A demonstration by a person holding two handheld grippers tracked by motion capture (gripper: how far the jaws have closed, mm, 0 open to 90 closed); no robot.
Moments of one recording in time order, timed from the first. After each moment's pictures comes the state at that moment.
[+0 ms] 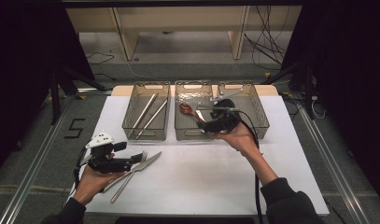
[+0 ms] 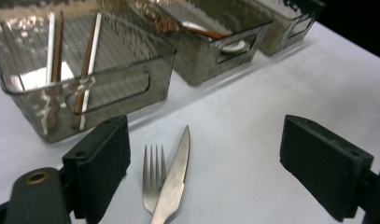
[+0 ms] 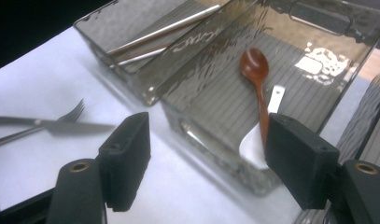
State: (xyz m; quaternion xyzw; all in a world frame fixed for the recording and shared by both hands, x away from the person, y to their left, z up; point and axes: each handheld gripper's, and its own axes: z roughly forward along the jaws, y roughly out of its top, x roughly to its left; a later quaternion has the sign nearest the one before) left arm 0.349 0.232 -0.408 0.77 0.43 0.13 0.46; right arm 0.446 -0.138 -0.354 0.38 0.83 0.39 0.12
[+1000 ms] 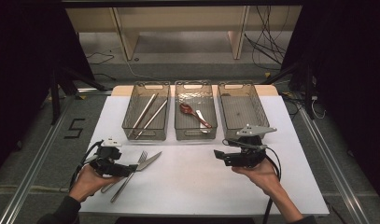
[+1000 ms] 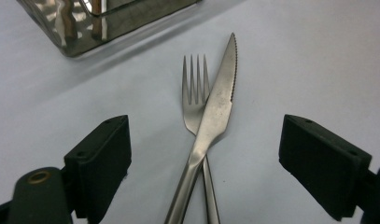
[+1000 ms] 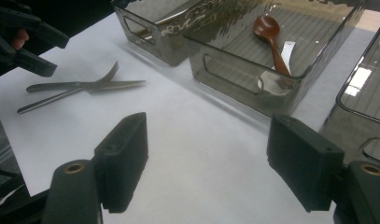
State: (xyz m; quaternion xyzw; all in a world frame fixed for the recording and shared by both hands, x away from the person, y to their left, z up) left arm 0.361 0.237 -0.434 0.83 0.46 0.11 0.30; right arm 0.361 -0.193 -0.387 0.38 0.81 0.44 0.11
